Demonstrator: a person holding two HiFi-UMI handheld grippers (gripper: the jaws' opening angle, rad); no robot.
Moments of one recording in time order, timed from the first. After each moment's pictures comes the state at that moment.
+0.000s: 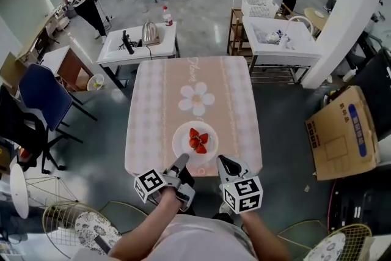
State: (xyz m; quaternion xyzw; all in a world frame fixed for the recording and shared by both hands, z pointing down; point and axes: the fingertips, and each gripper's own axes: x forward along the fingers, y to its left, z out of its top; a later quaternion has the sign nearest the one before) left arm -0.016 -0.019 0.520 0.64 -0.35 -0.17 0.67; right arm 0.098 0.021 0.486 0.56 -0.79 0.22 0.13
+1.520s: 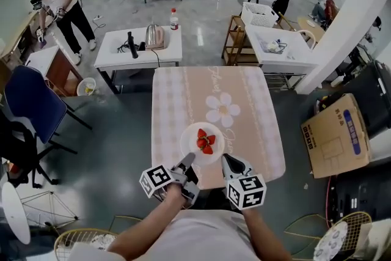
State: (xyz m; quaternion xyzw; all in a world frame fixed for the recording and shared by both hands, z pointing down) left arm -0.142 -0.122 0.537 0.65 -0.28 -0.13 0.69; right arm -0.040 -0.077 0.484 0.62 -0.73 0.22 0.16
